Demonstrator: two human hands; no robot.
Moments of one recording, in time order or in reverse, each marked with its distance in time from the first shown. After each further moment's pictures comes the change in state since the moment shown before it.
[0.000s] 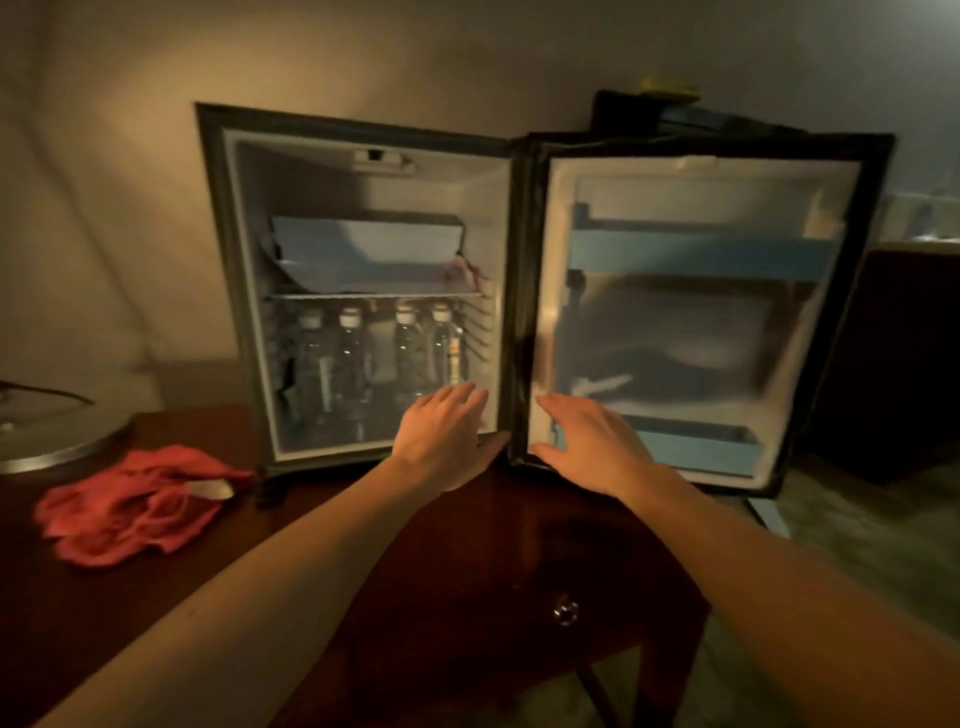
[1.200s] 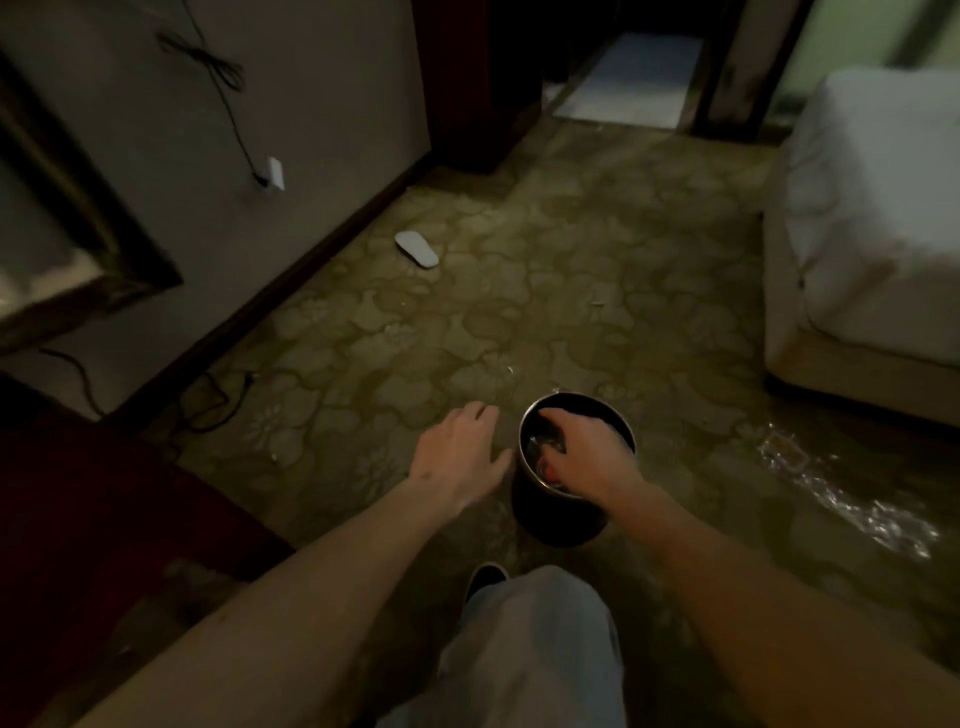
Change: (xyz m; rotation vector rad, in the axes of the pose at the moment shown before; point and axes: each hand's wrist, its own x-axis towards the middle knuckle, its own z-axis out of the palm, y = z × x) left_hand -0.028 0.545 0.329 -0.441 -0.647 0.605; right_hand -0.392 0.433 0.177 0.211 -0.173 1.018
